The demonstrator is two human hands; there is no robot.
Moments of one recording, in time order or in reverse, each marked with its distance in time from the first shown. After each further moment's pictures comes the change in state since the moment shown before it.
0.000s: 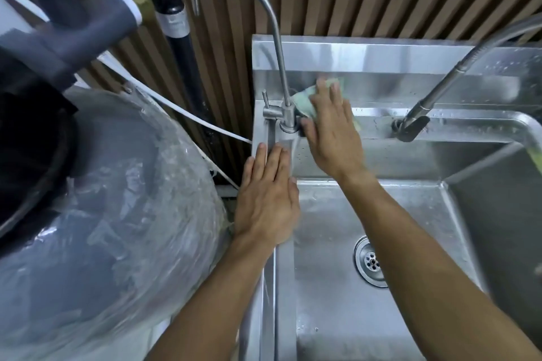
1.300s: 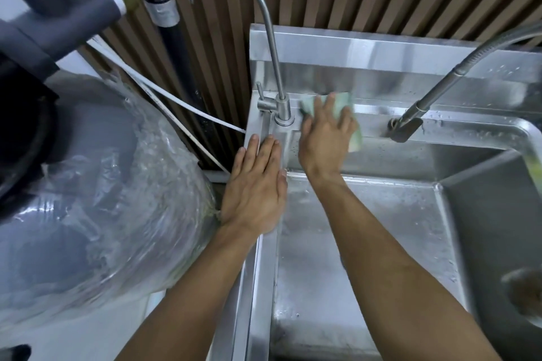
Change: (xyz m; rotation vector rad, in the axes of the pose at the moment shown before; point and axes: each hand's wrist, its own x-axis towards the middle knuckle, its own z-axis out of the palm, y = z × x) left_hand -0.001 0.003 -0.002 0.056 -0.004 -0.020; right_hand -0.002 -0.009 0.025 -0.035 0.004 0.389
